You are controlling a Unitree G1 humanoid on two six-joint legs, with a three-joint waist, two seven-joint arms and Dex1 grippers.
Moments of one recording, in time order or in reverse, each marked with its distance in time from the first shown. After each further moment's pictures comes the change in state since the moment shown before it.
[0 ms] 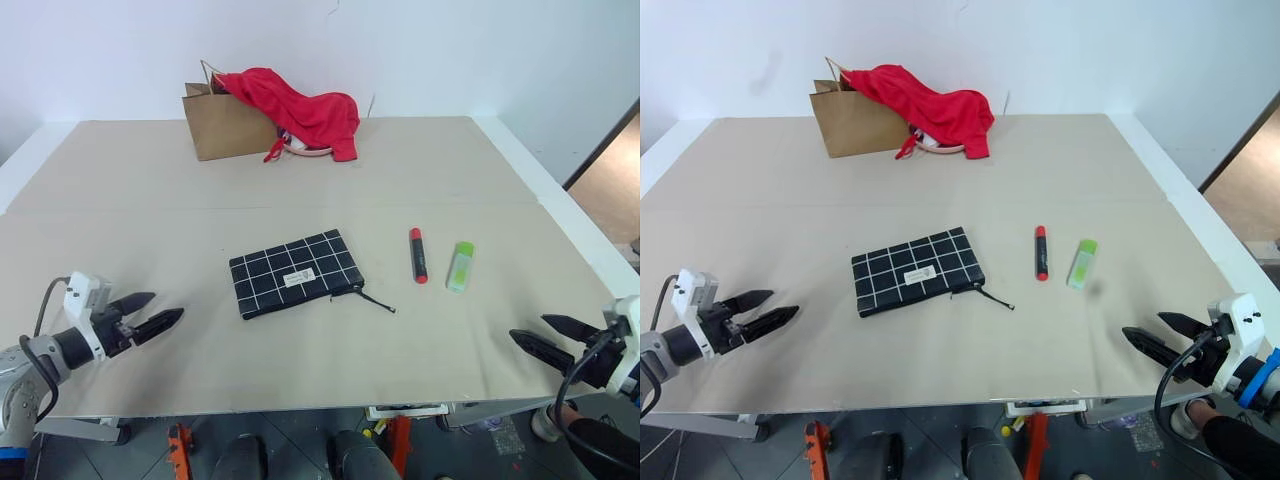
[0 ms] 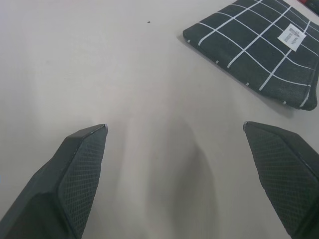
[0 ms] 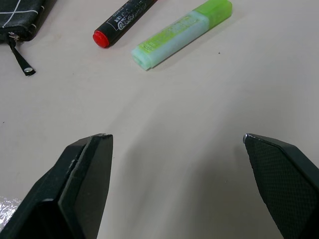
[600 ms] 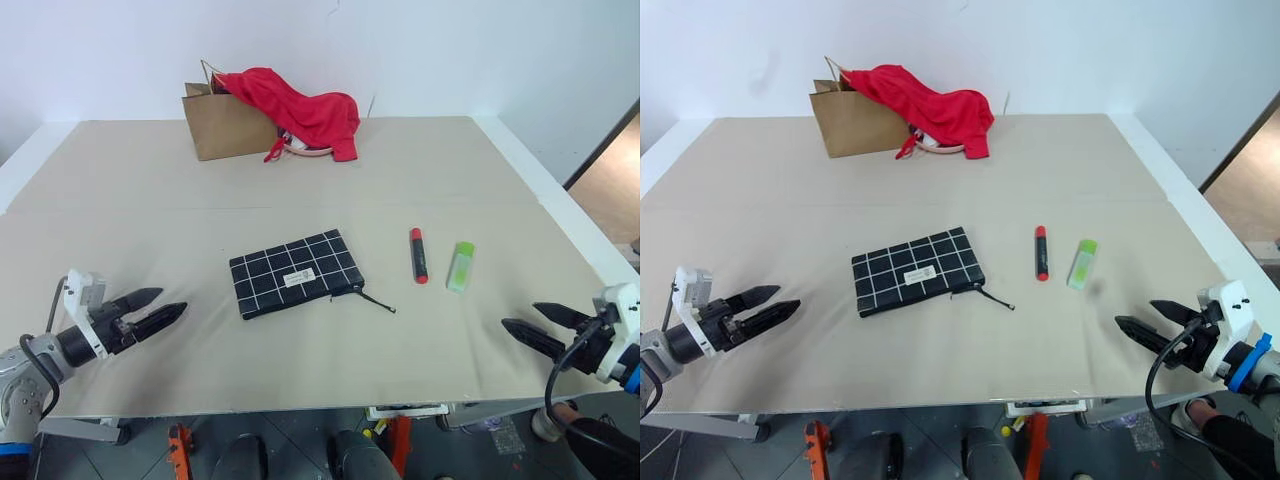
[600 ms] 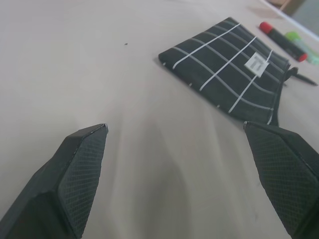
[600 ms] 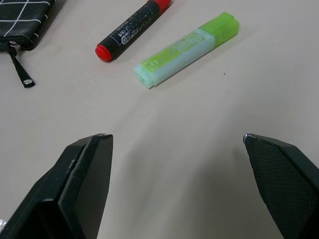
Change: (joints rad) left arm -0.041 -0.032 0.015 0.053 -0.093 0.003 -0.075; right arm -0.085 -0.005 0.041 0.025 -0.033 -0.002 0.002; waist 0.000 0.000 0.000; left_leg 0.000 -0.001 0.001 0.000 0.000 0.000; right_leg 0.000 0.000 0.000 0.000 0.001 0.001
